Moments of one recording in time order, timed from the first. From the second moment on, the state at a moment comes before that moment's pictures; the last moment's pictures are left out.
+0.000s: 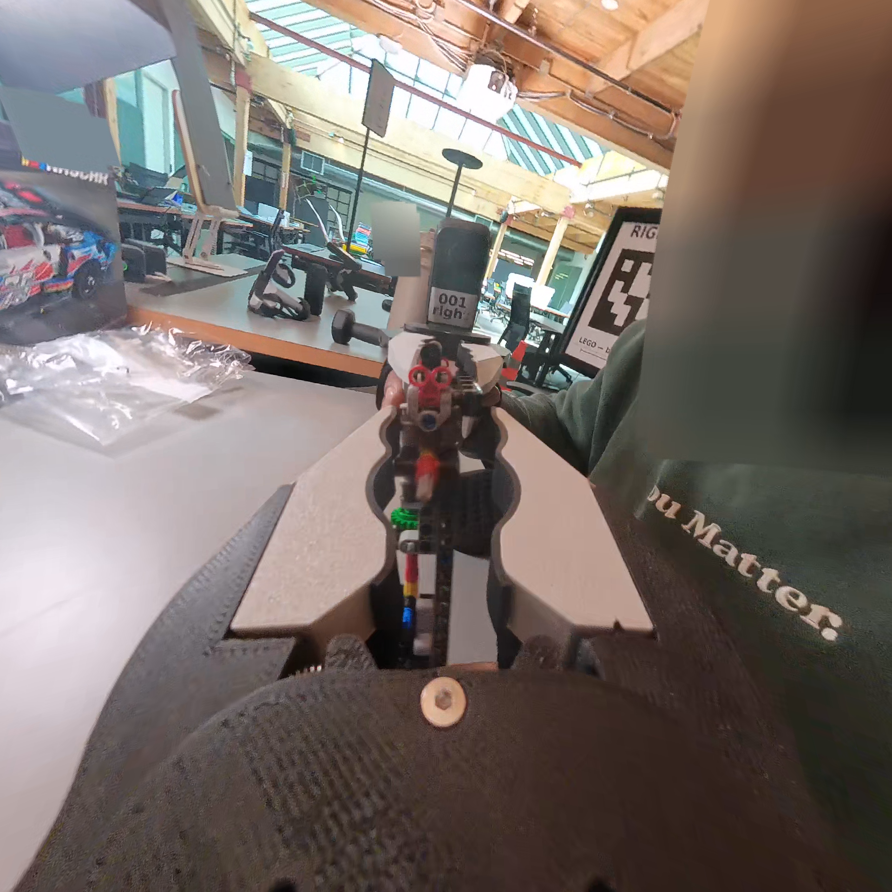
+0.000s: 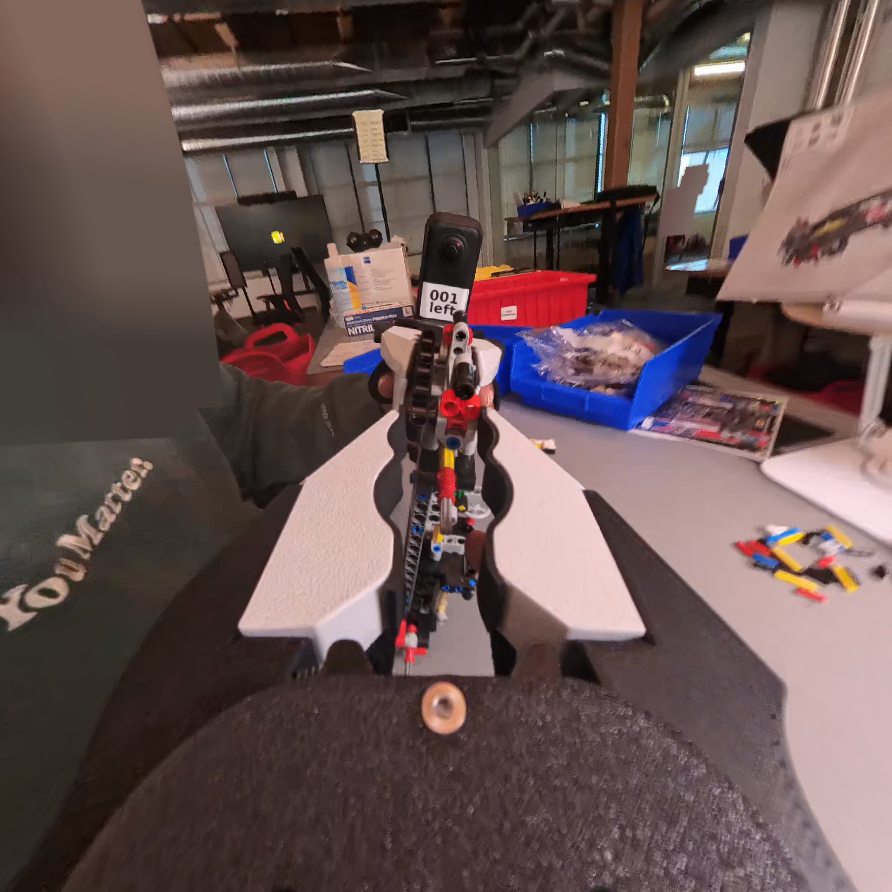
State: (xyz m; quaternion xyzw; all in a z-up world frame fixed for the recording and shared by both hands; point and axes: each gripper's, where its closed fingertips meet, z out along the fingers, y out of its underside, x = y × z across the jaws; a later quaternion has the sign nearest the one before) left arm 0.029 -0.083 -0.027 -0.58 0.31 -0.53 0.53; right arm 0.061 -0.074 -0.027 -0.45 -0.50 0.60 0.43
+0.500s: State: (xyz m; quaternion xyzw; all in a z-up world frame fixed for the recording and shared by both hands) left arm 0.054 -0.118 -0.021 -0.56 0.46 -0.35 0.60; right arm 0.080 -0.110 -0.019 -0.32 -0.60 0.52 0.52
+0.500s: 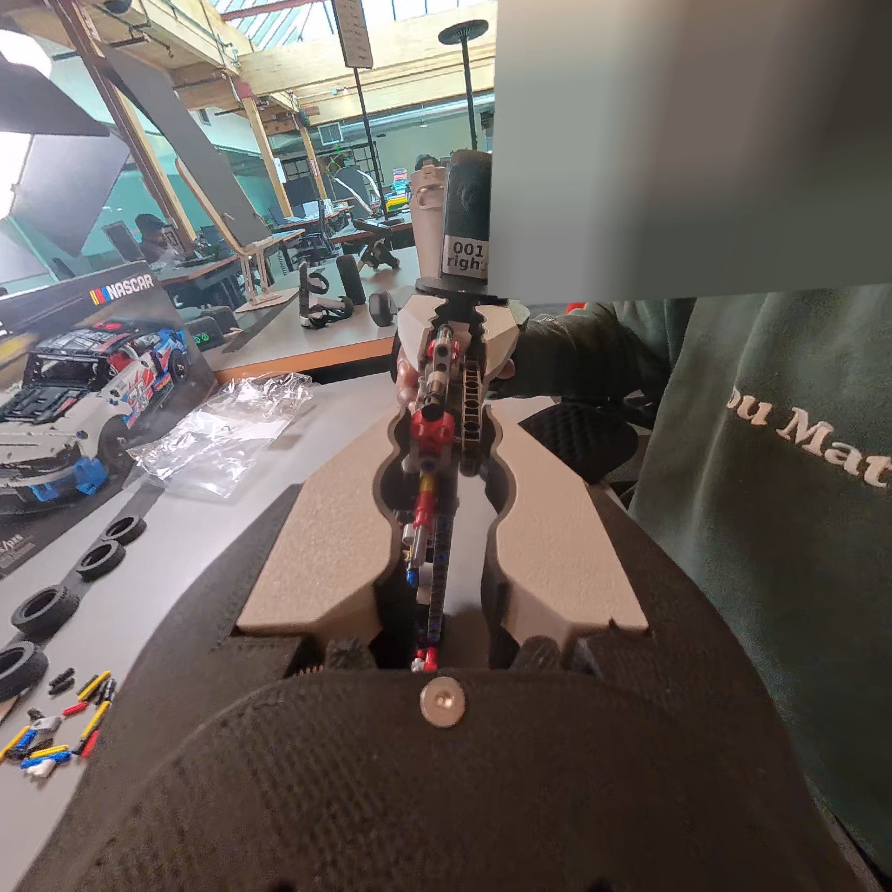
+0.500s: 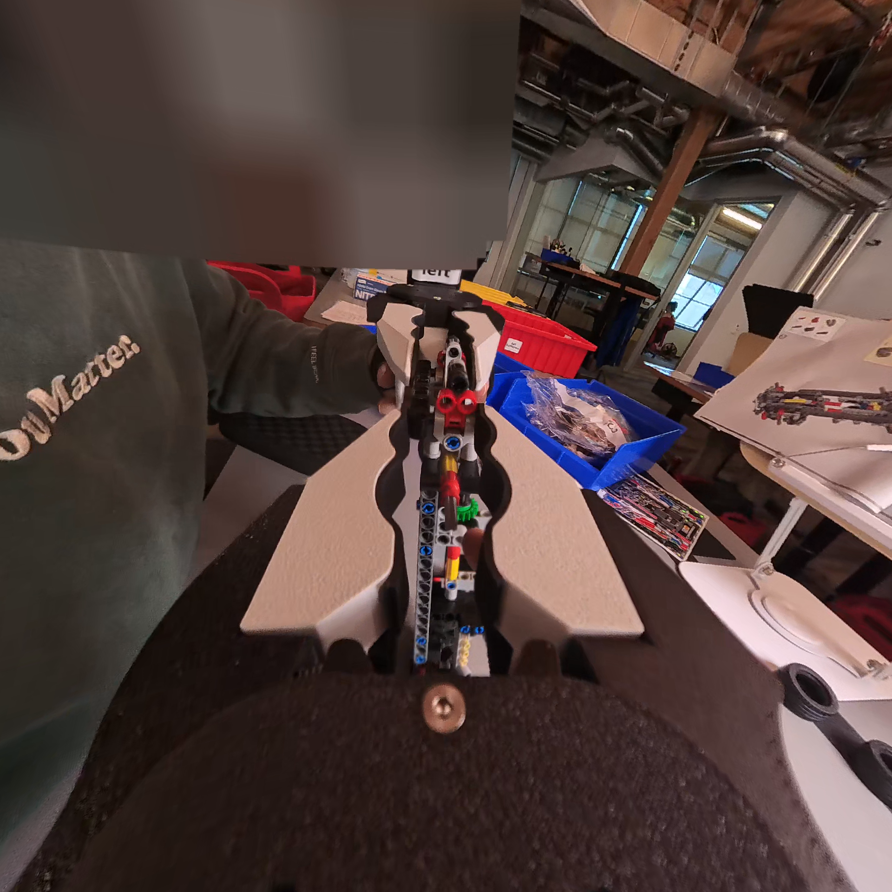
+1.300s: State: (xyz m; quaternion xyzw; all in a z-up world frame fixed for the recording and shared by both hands) left arm 0.056 -0.126 -0.034 -0.52 0.53 -0.27 0.62; right arm 0.085 -0.114 -0.028 -0.30 -0.61 0.52 0.52
